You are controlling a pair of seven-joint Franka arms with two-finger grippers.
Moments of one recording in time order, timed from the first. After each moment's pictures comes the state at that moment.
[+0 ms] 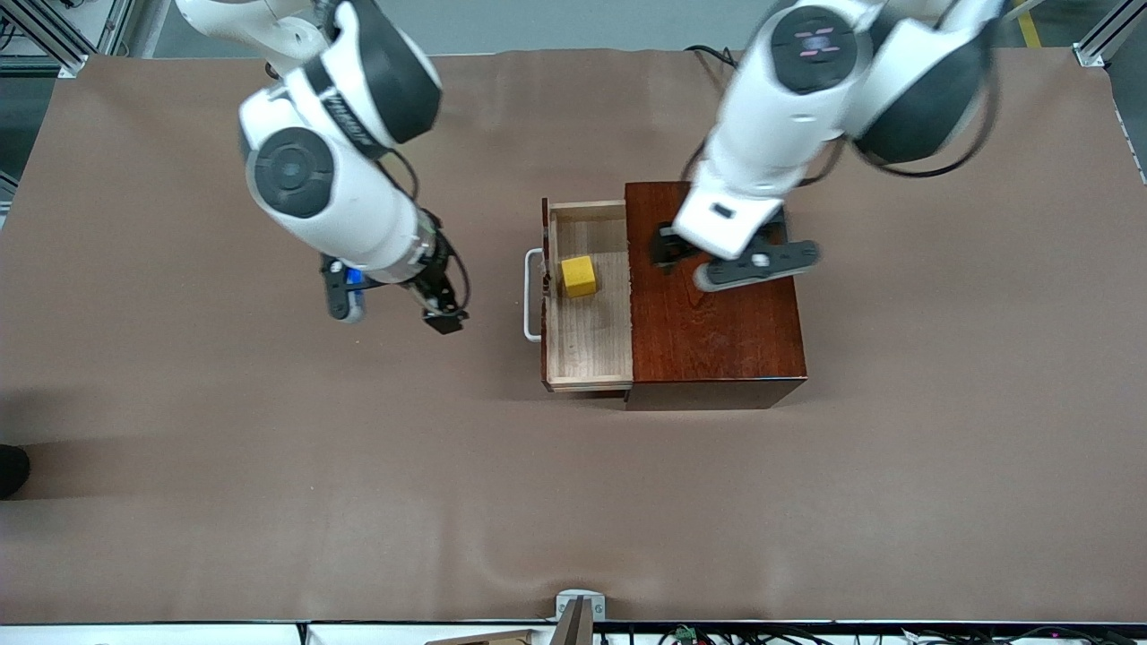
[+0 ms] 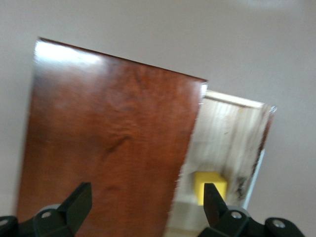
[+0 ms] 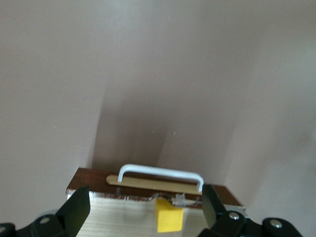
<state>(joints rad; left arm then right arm) -0.34 0.32 -0.36 -1.43 0.08 1.79 -0.99 0.47 0.36 0.01 -1.38 0.20 1.65 1.77</state>
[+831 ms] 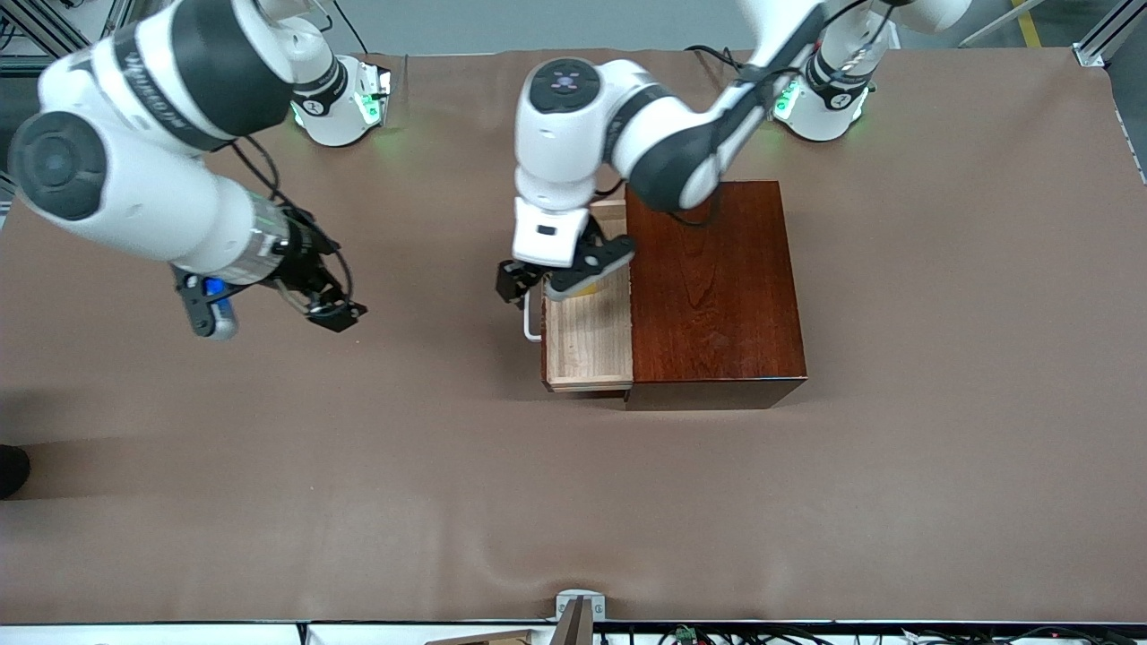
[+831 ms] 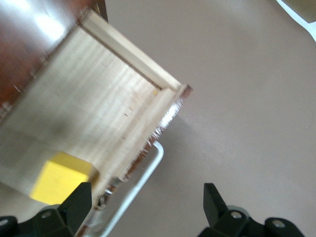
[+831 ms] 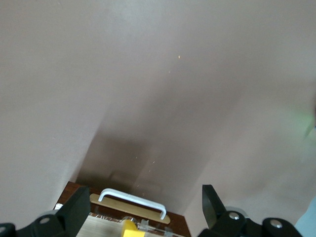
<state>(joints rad) -0.79 0.62 -0.12 -1.26 0.19 2.11 -1.64 0.29 0.31 0.00 -1.32 0.20 1.48 1.37</state>
